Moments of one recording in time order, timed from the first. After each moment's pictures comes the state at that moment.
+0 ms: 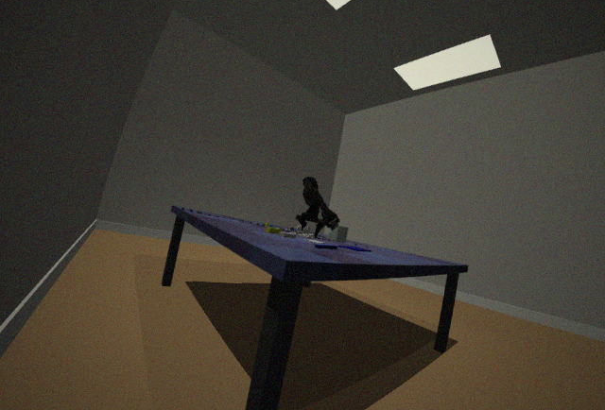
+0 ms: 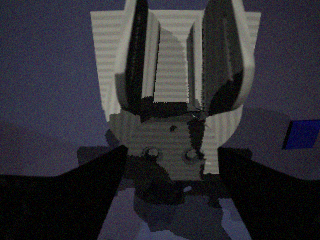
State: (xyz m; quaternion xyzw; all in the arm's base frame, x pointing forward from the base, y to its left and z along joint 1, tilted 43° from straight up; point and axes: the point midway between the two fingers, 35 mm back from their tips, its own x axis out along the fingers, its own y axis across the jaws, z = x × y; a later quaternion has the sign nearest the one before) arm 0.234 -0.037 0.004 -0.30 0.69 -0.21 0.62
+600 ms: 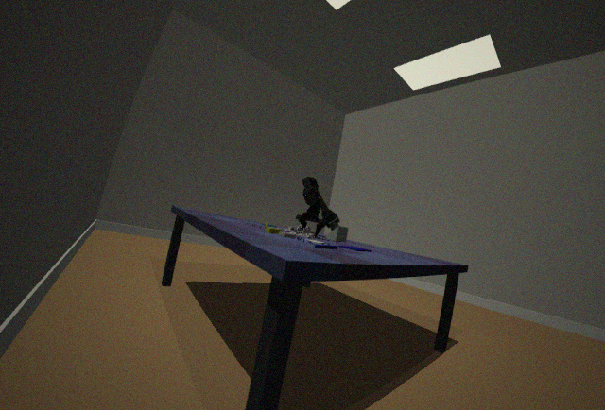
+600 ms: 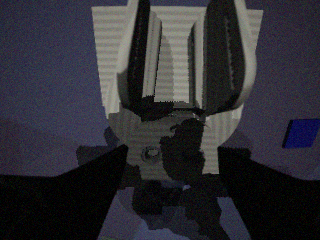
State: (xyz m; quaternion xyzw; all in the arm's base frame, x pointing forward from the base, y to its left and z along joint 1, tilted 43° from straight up) arm 0.233 -0.036 0.005 -0.31 0.69 -0.21 0.62
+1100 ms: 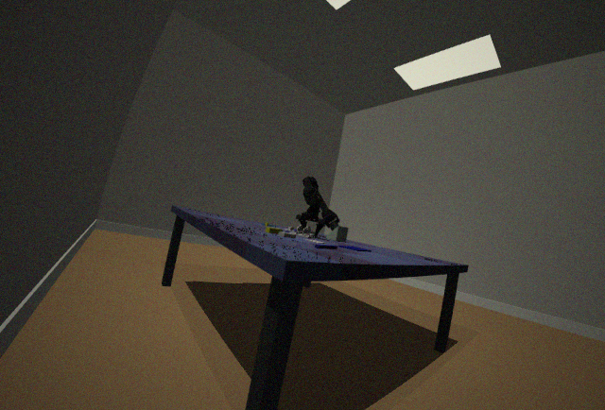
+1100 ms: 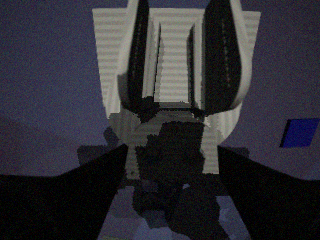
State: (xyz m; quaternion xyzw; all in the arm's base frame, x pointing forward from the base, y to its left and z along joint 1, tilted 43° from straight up) arm 0.233 -0.035 0.006 -0.31 0.69 -0.21 0.62
